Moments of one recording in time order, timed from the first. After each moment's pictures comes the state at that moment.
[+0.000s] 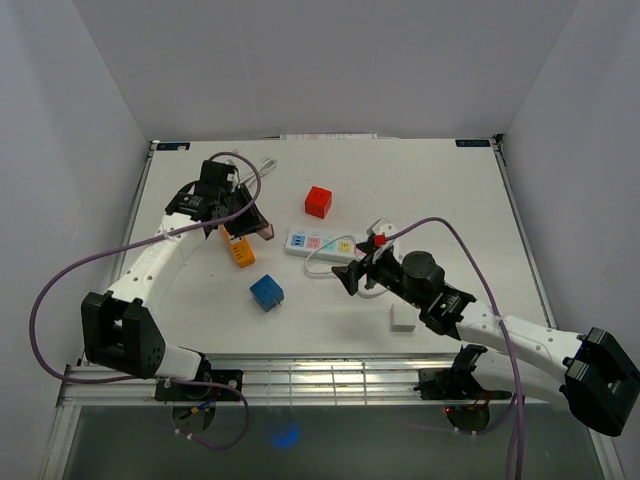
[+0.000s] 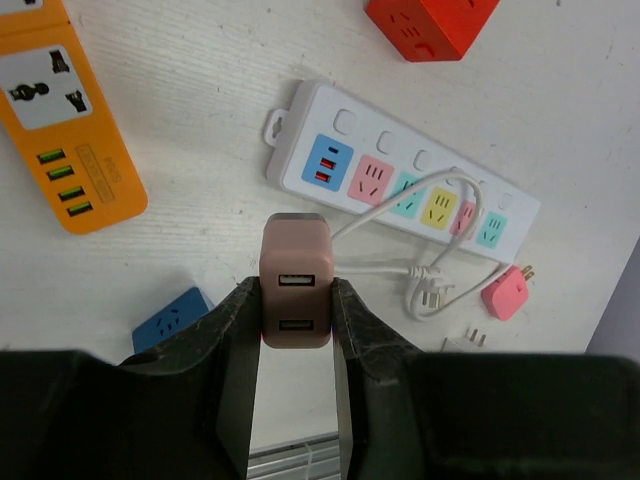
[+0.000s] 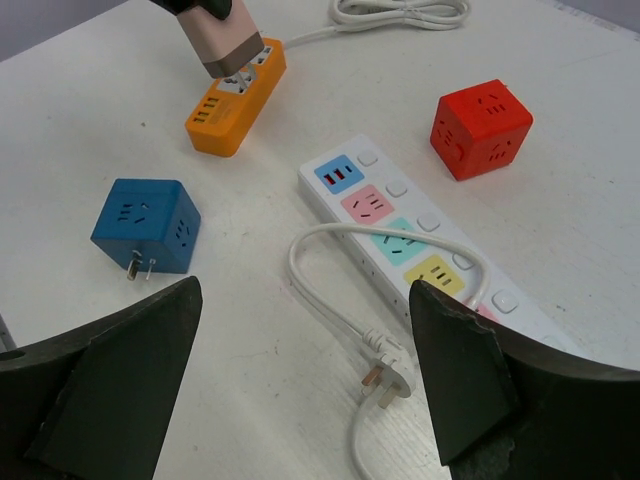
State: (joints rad) left arm -0.28 1.38 1.21 -0.69 0.13 -0.68; right arm 0.89 1.00 0.45 0.41 0.00 0.05
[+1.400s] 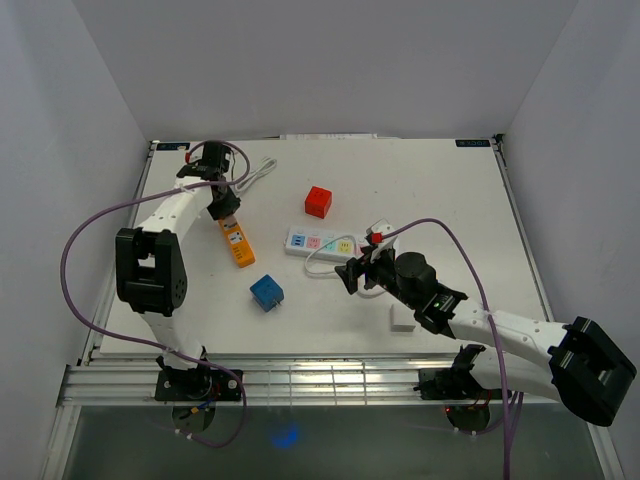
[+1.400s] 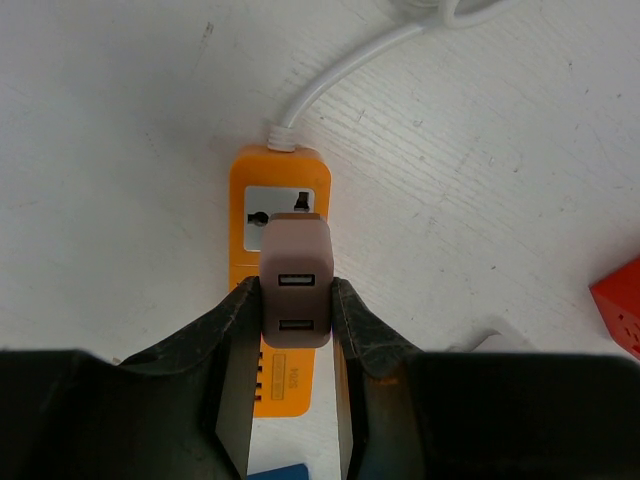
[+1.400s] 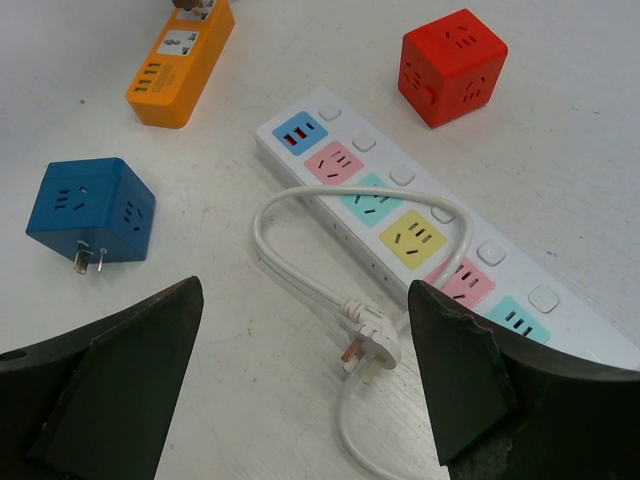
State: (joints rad) left arm -0.14 1.81 1.47 -0.73 -0.26 -0.65; right arm 0.88 1.07 0.43 0.44 0.10 0.11
